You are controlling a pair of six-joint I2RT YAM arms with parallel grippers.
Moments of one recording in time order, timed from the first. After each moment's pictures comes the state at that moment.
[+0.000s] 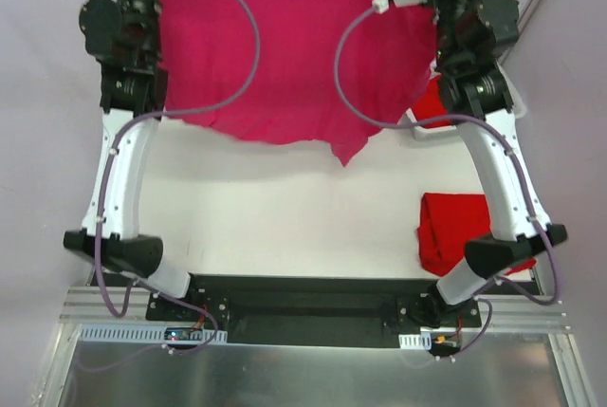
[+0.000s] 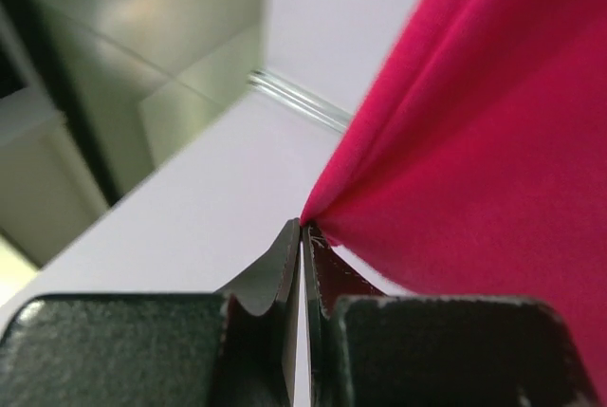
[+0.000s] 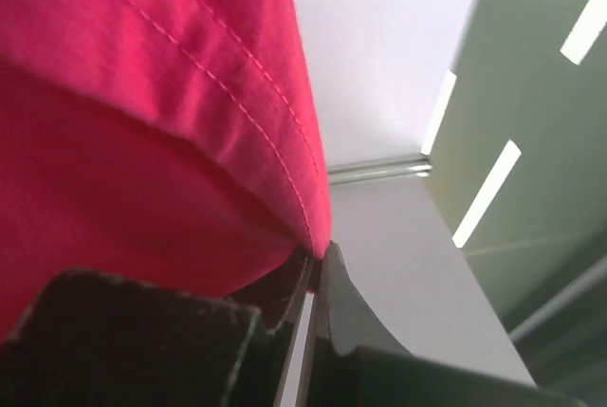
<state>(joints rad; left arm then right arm) -0.16 1.42 1.82 0.17 -0.19 1.50 0.41 1.53 1.98 -0.04 0.40 -1.67</state>
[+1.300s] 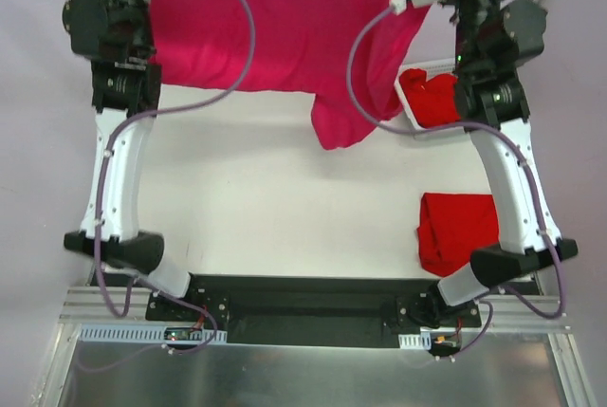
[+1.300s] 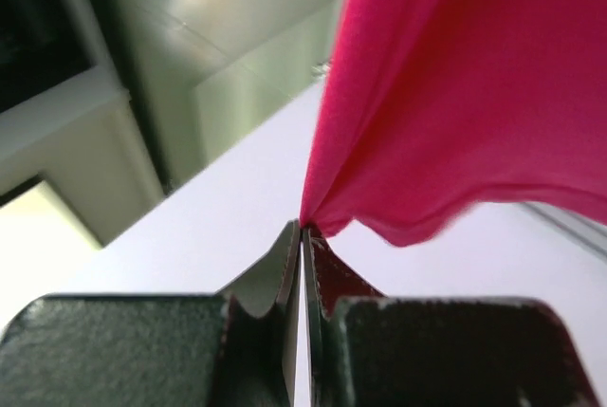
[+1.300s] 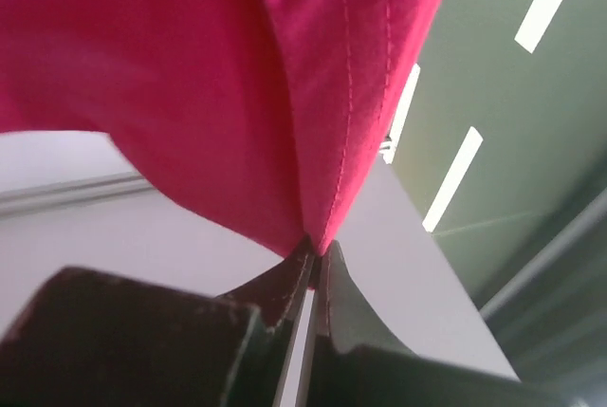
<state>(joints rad) -0.17 1.61 2.21 0.13 -0.26 1.57 0.34 1.58 2.13 0.01 0.32 -1.71</state>
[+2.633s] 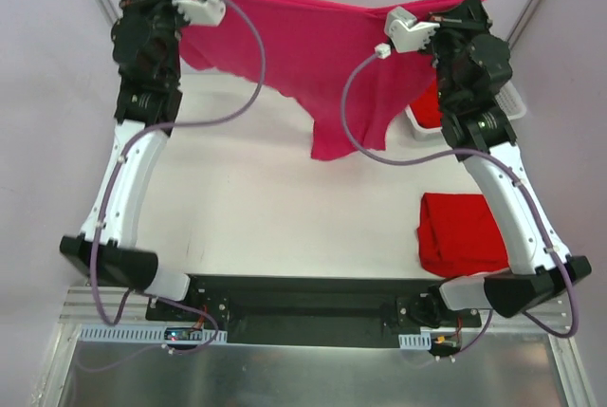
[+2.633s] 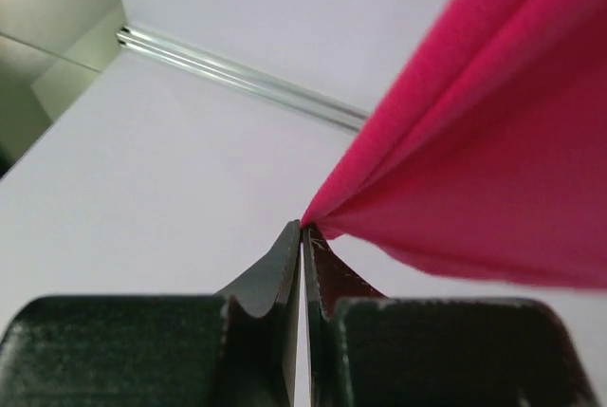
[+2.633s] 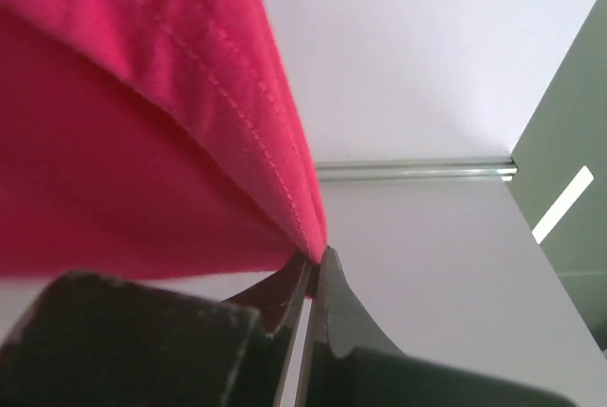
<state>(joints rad) -0.21 1.37 1.65 0.08 -0.34 1.47 0.40 1.33 1.64 -0.02 0.41 -1.59</state>
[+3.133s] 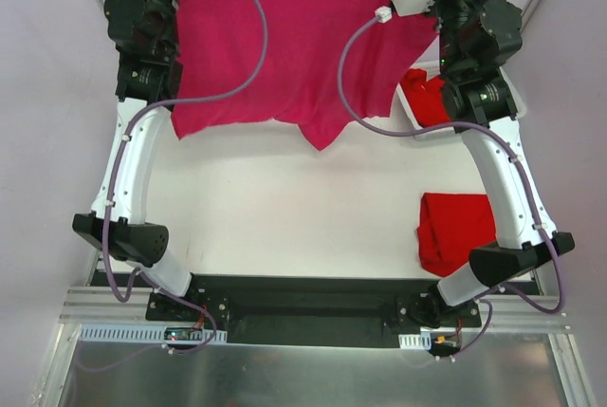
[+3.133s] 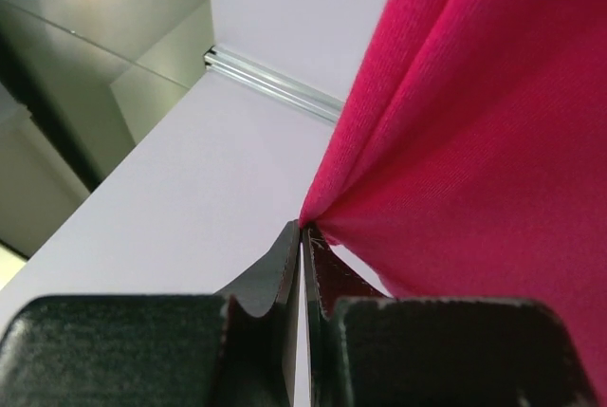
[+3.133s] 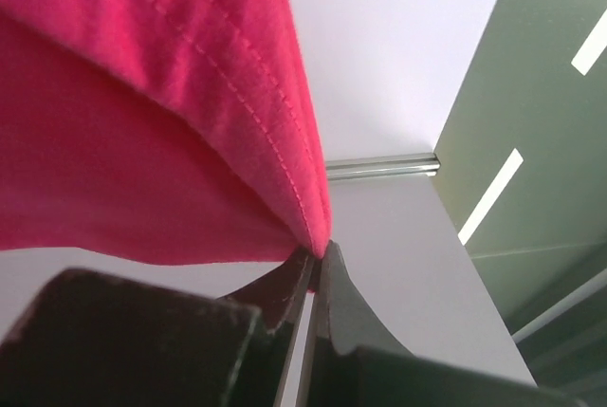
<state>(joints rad) -0.20 1.63 2.10 0.07 -0.32 1.56 0.39 1.55 2.04 -0.04 0.39 -1.69</state>
